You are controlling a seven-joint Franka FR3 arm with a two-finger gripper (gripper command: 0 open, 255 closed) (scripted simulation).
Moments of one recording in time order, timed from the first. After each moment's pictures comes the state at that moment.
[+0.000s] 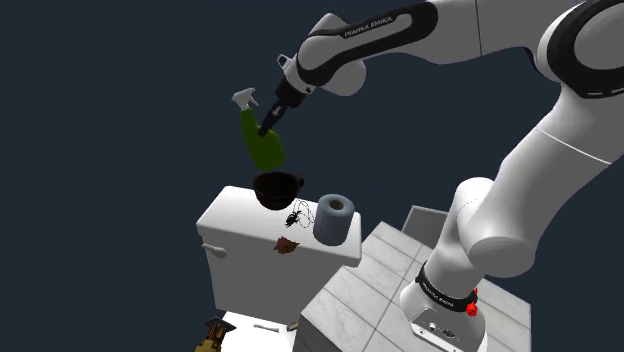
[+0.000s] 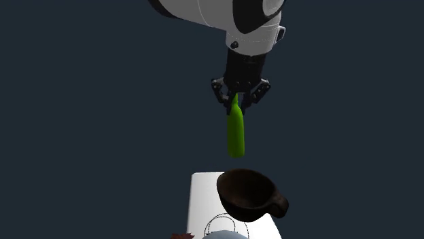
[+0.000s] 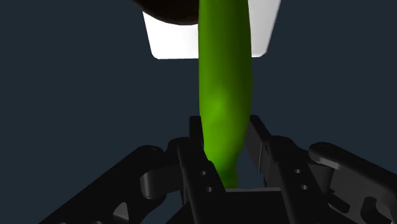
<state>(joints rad) 0.30 -0.20 -0.20 -2.28 0.32 2.54 -0.65</state>
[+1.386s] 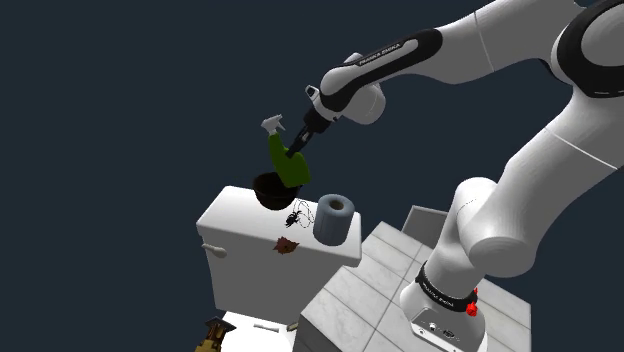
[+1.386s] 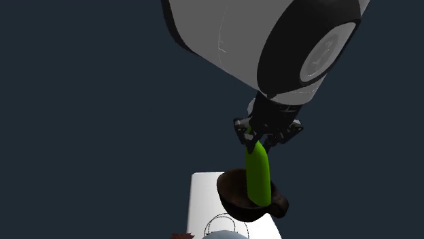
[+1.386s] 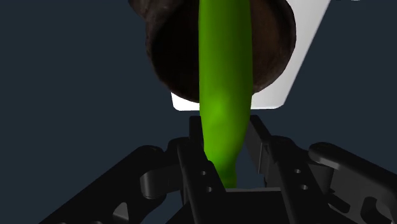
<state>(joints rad) 0.30 -0.26 -0.34 -2.52 0.44 2.67 -0.92</state>
